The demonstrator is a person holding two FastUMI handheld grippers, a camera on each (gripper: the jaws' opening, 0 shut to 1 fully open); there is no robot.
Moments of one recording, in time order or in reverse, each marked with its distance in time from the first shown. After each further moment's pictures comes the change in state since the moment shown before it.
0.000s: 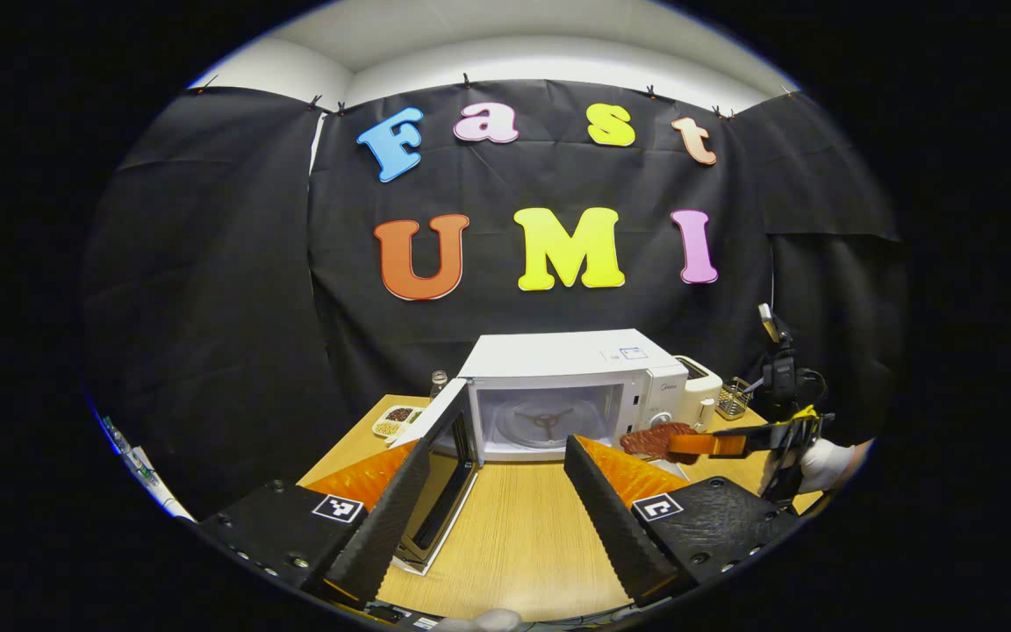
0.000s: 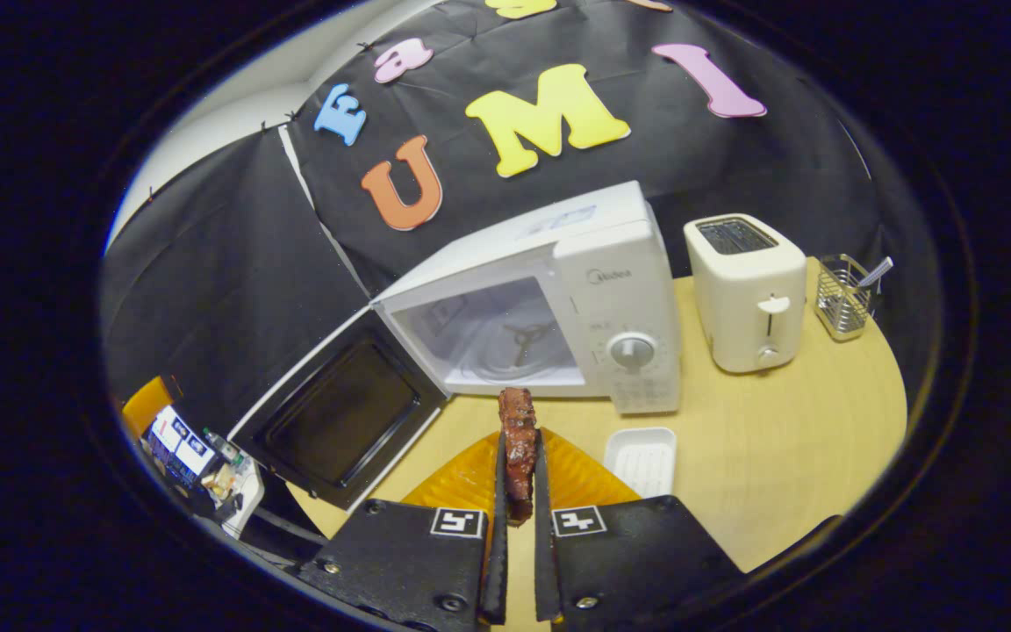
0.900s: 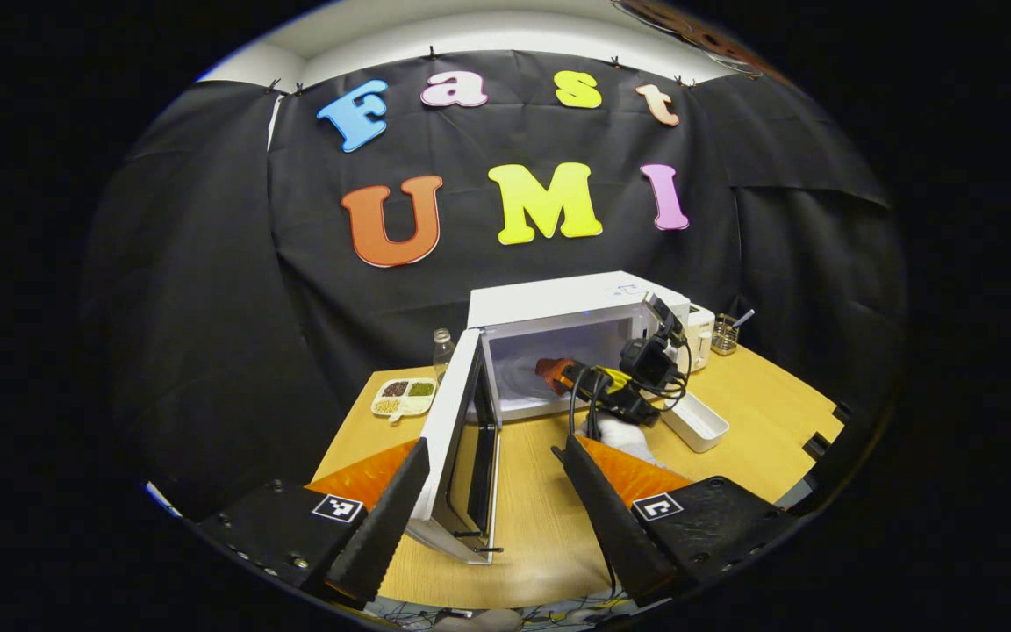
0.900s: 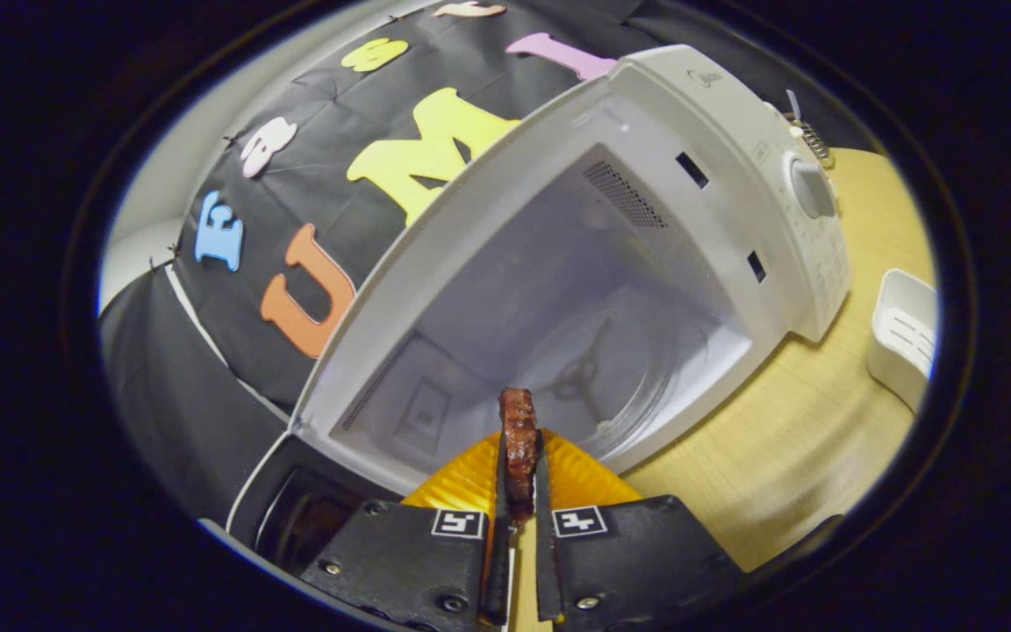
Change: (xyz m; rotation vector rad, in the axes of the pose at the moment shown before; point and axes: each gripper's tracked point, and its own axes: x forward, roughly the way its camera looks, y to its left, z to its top) left arm 0.009 0.071 -0.065 0.106 0.129 -0.127; right arm 0.249 0.042 0.001 0.492 -0.375 -0.205
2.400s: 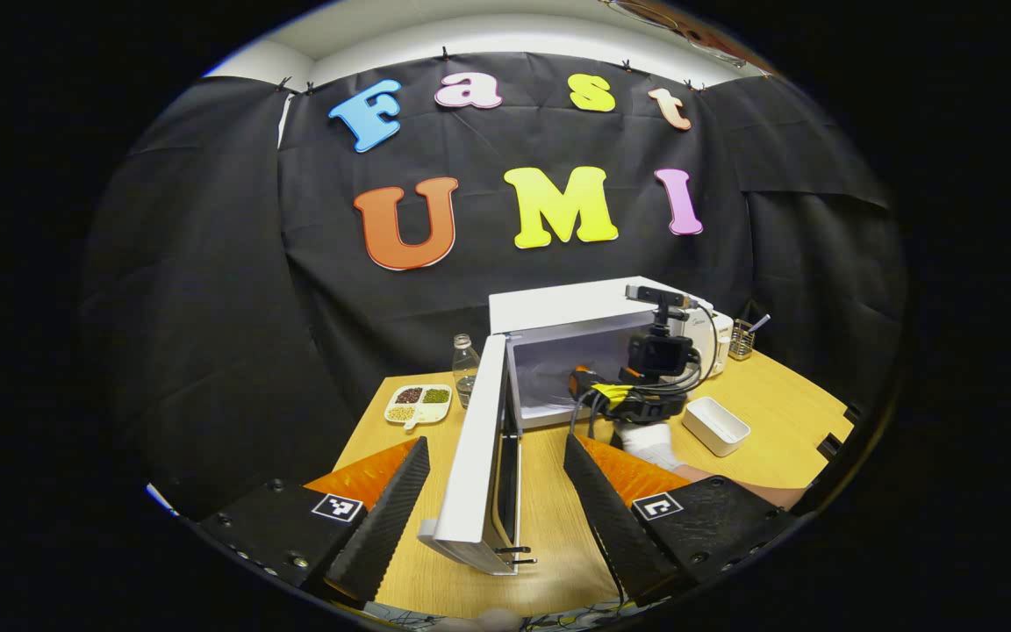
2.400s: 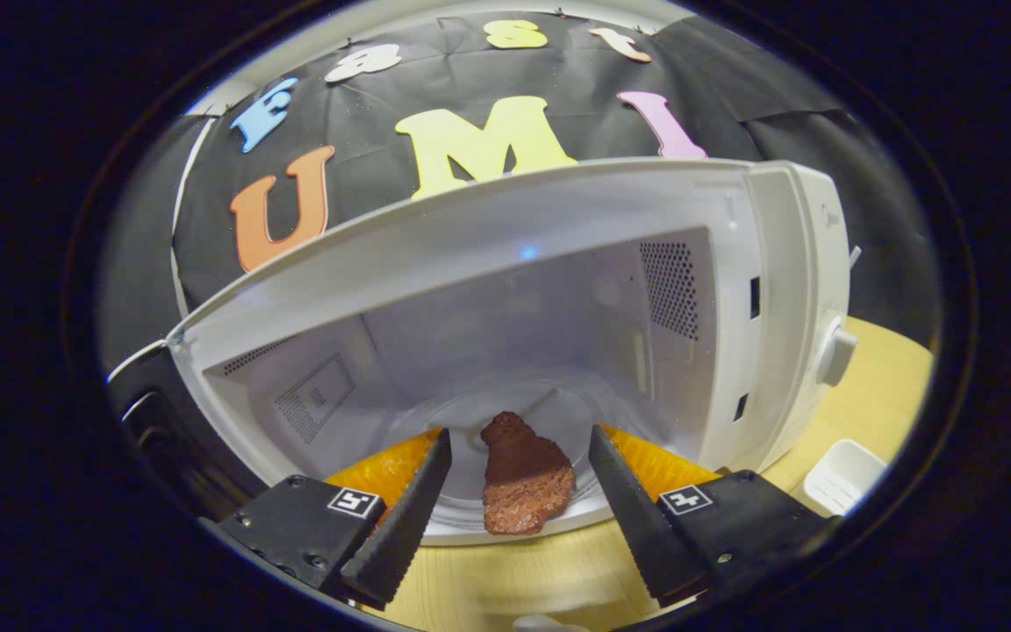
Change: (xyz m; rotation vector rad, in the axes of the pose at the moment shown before) left arm 0.013 0.037 0.014 -0.009 -0.051 0.035; right arm -0.003 -0.014 0.041 -0.538 -0.111 -0.214
